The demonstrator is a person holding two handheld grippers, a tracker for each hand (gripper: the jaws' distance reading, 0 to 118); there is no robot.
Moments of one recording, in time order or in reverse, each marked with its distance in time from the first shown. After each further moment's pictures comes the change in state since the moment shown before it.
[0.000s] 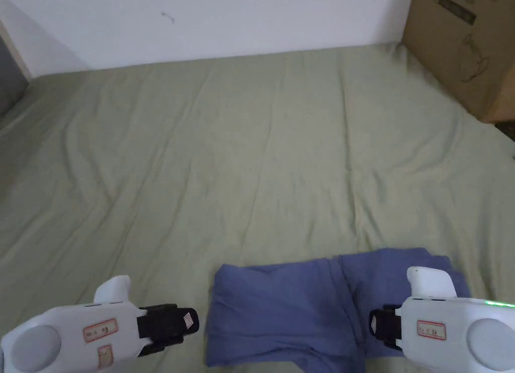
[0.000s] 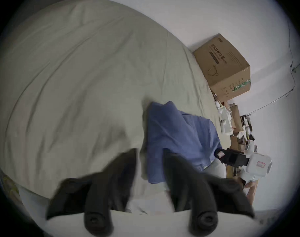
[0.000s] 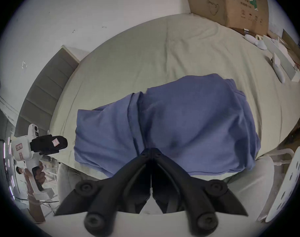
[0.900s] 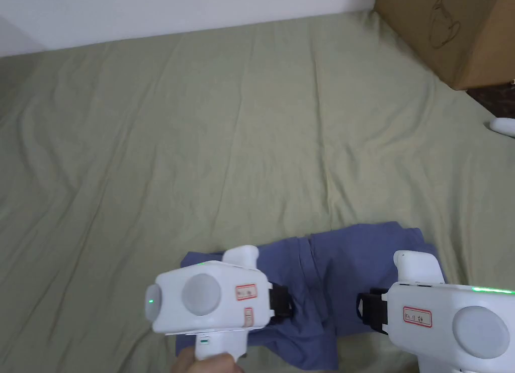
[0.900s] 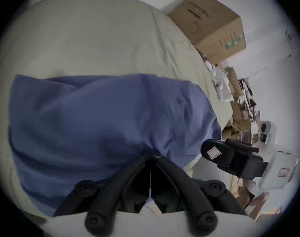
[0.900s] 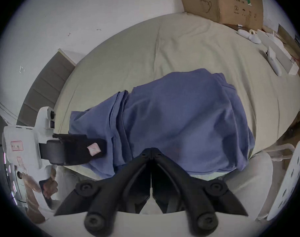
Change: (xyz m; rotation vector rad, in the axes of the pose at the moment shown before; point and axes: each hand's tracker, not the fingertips) left arm 0.162 -0.029 -0.147 -0.271 -0.047 -0.233; right arm 0.030 -0.008 0.002 0.008 -0.015 -0.040
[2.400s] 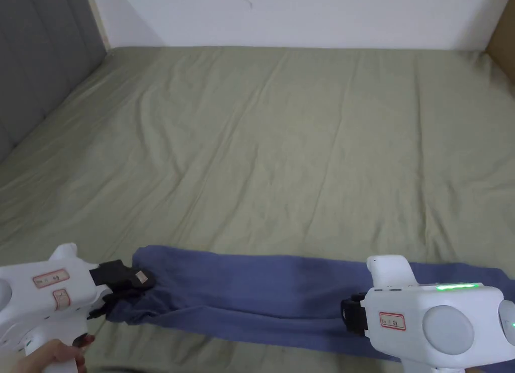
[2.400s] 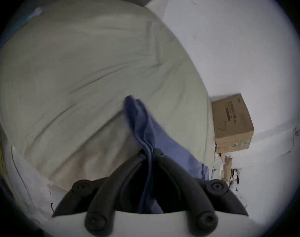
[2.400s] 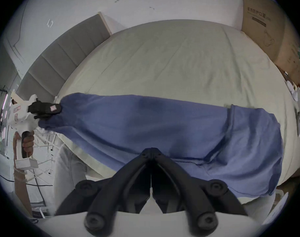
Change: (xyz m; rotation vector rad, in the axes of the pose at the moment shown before) left arm -0.234 -0.069 0.246 0.518 0.051 0.615; right arm -0.142 0.009 -0.049 -0.080 0.096 0.361
